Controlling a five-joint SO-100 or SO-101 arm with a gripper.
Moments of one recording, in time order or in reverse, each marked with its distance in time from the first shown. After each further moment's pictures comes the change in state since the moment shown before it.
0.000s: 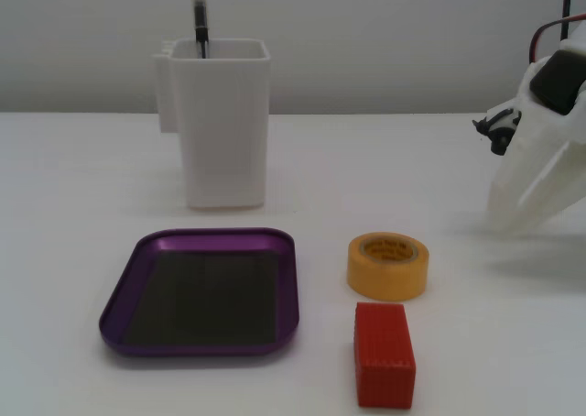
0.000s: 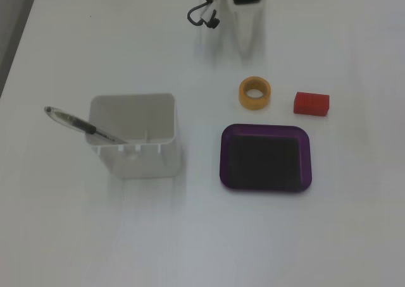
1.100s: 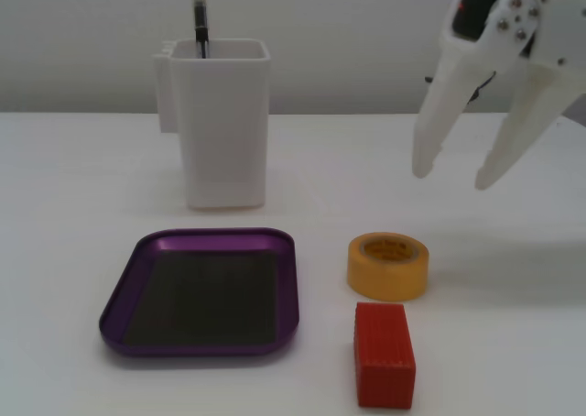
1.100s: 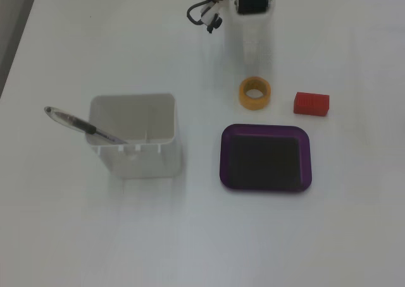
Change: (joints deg) arm 0.2 -70.5 -54.3 1.8 6.2
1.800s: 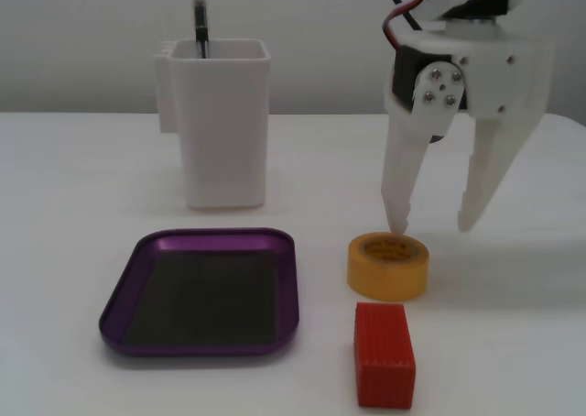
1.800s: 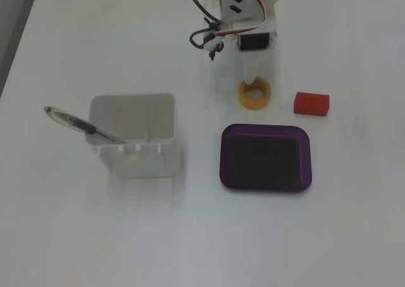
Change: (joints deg) arm -0.3 -23.1 -12.1 2.4 0.1
